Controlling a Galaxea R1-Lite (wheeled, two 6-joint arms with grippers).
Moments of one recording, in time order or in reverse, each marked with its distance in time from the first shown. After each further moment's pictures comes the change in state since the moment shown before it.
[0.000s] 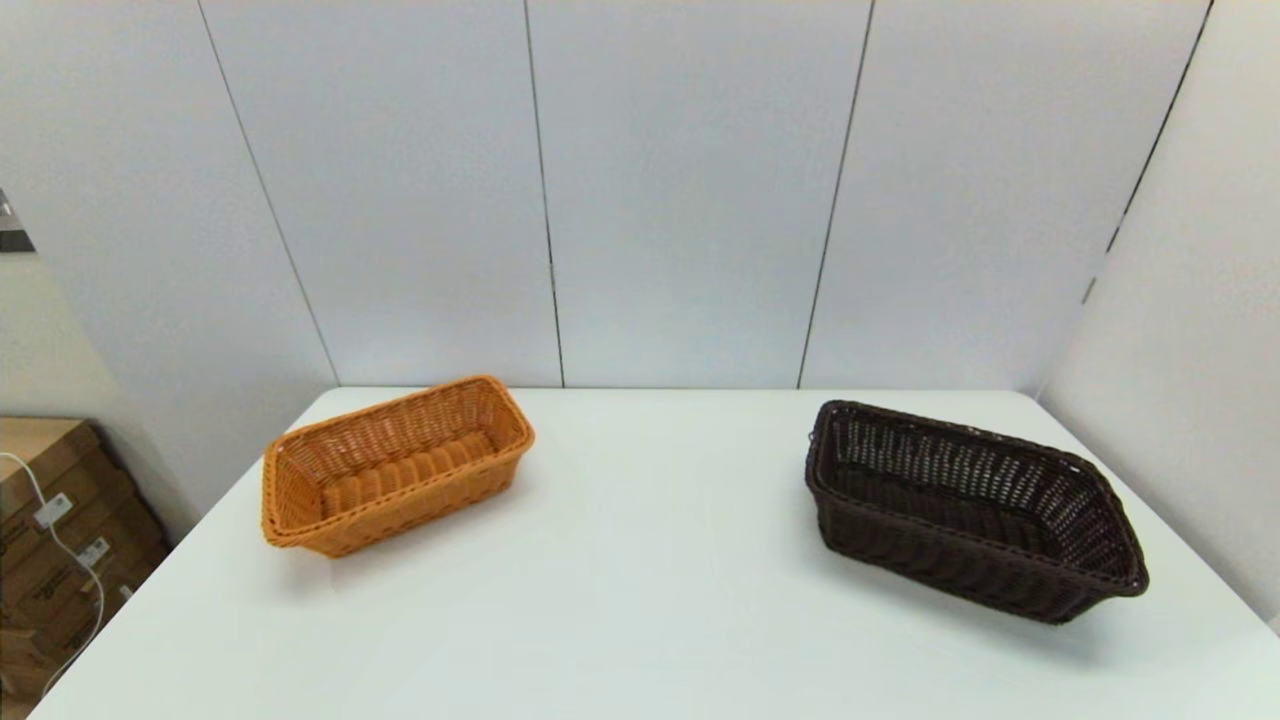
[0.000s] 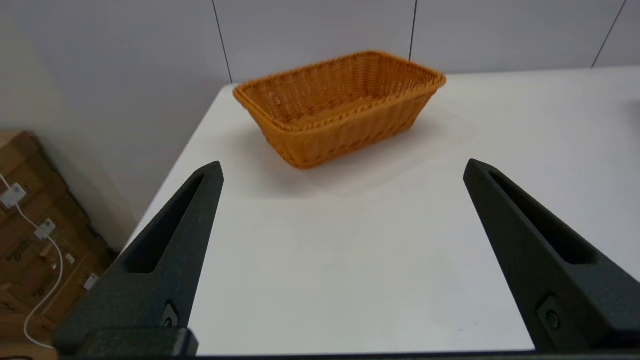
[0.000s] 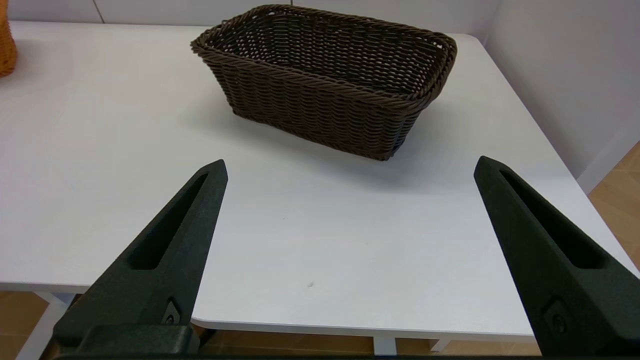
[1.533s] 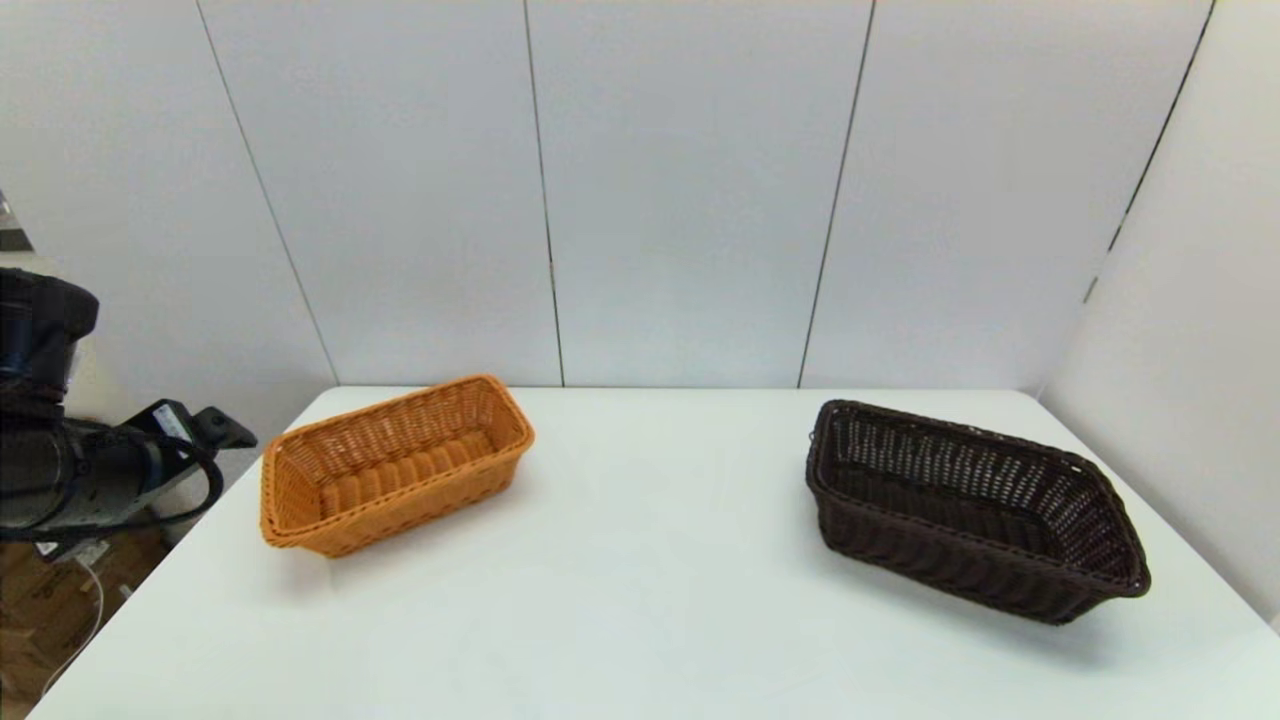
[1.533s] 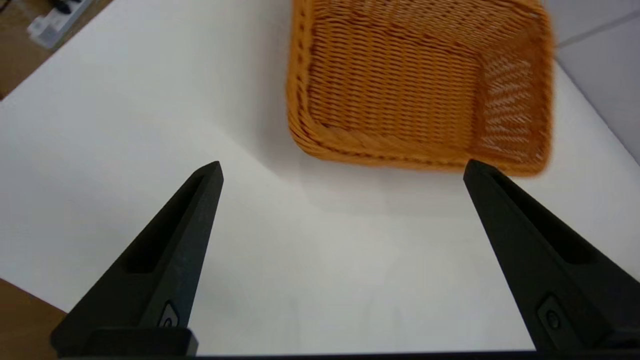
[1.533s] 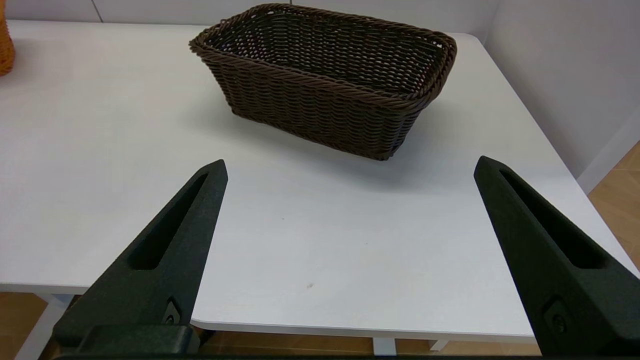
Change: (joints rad) left arm 0.083 1.438 -0.789 0.148 0.135 -0.683; right arm 0.000 0.000 0.000 0.001 -0.001 -0.001
